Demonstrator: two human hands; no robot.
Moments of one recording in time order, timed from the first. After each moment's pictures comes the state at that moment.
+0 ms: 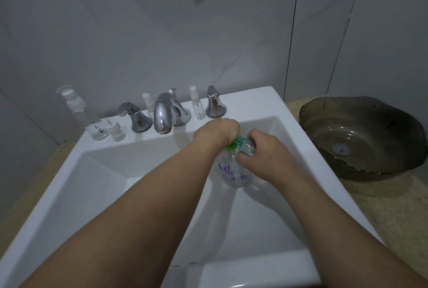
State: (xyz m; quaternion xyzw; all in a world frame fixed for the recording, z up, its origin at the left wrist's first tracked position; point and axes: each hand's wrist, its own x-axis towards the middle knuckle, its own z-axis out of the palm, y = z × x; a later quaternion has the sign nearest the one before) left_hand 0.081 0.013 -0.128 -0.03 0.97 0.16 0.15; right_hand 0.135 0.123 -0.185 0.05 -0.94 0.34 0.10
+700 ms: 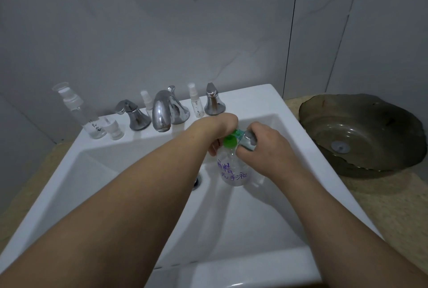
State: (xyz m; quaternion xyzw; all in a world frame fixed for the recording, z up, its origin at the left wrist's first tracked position) left_hand 0.086 0.009 -0.104 -0.10 0.93 0.23 0.28; right_hand 0.134 0.123 -0.179 0.05 -0.93 0.33 0.15
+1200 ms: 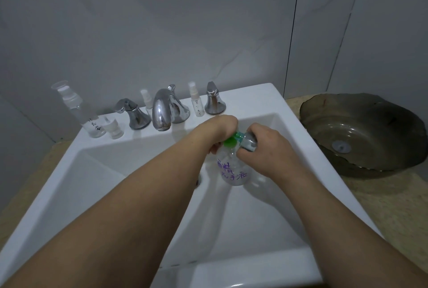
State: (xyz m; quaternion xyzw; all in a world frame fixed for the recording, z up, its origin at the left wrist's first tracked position) left_hand 0.083 0.008 -0.117 -0.07 0.94 0.23 0.23; right_hand 0.134 0.126 -0.180 0.05 -0.94 0.32 0.12
